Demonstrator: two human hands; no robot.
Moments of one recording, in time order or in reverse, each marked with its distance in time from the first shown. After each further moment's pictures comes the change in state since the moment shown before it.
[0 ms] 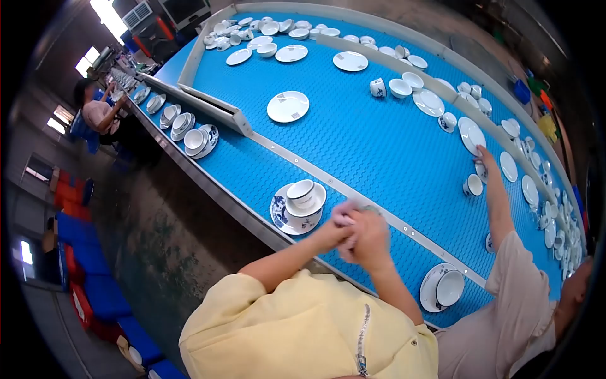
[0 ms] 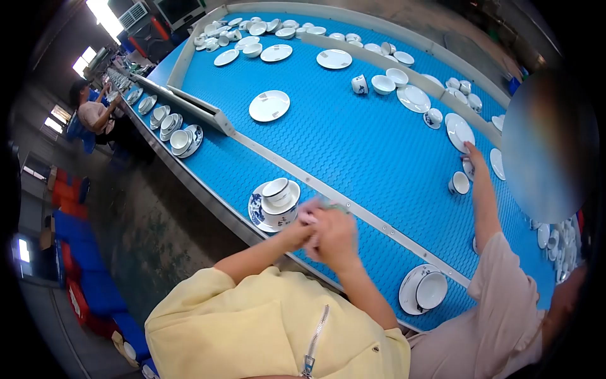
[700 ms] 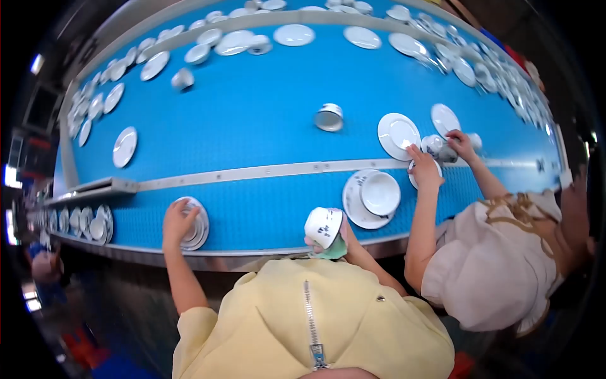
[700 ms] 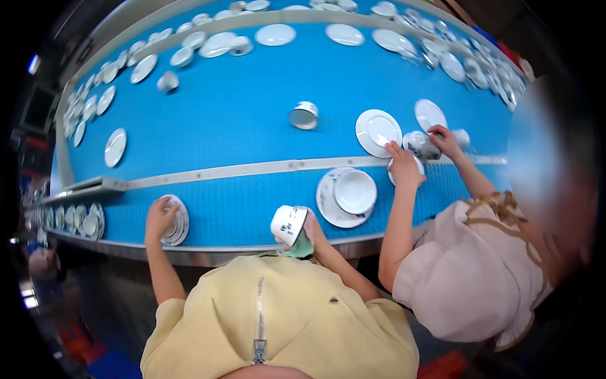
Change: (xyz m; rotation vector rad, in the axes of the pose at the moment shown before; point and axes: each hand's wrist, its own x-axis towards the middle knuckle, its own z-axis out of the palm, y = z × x) left_hand 0.022 0.025 -0.091 1.732 0.247 -0.129; right_hand -0.280 0.073 -0.014 2.390 0.363 1.169
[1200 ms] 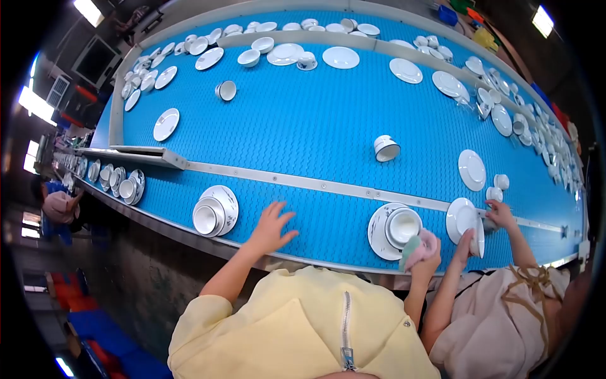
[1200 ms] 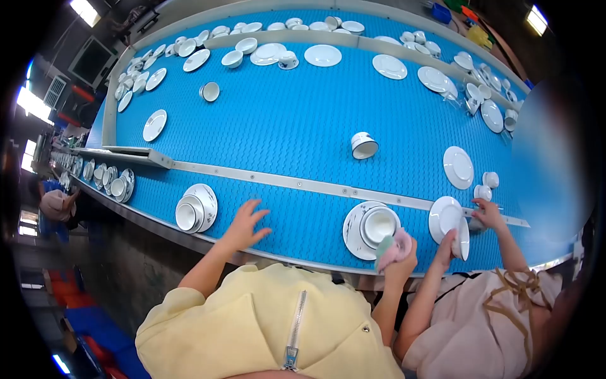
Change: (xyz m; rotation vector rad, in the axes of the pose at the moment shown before) left_hand -0.065 0.158 0.092 -0.134 0.073 0.570; right_hand -0.155 -0.099 0.048 -1.887 1.259 -0.890
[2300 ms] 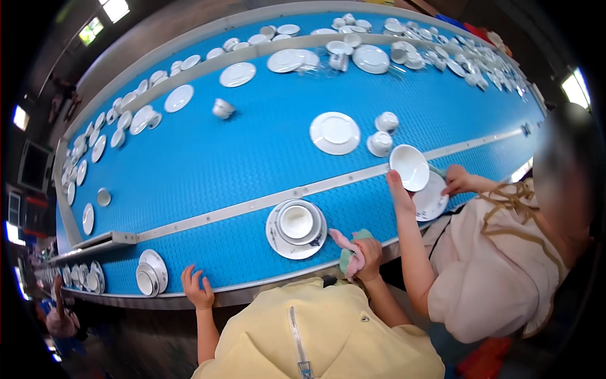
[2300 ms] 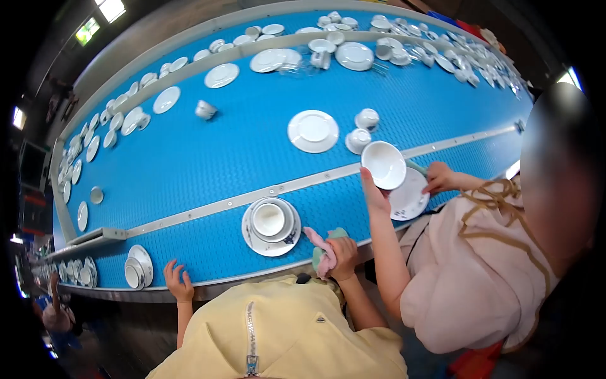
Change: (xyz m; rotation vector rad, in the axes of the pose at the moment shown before) left_hand -0.010 0.125 0.089 0.172 0.396 -0.066; right_hand 0.012 0.187 -0.088 0.044 0.287 -0.458
